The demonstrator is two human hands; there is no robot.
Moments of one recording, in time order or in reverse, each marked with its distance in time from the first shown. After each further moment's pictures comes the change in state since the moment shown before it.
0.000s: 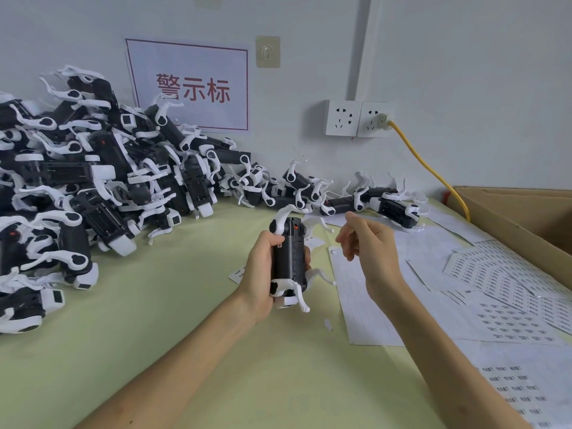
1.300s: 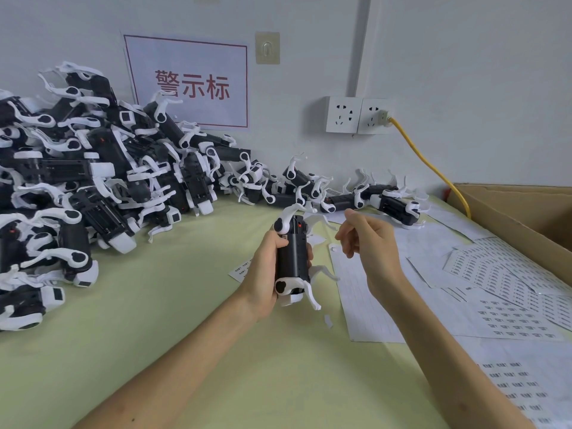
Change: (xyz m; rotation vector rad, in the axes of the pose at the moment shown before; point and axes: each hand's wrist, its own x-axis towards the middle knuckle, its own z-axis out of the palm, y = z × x) left_hand 0.003 -0.005 0.000 -0.007 -0.087 0.048; right_hand 0.001 0.001 -0.001 -0.027 -0.022 0.003
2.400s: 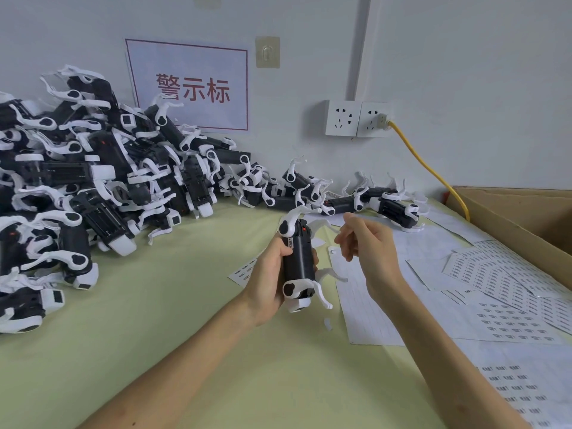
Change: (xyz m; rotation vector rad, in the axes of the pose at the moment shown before) left_hand -0.006 0.000 0.008 -0.011 0.006 -0.008; right_hand -0.002 -0.004 0.001 -0.021 0.007 0.012
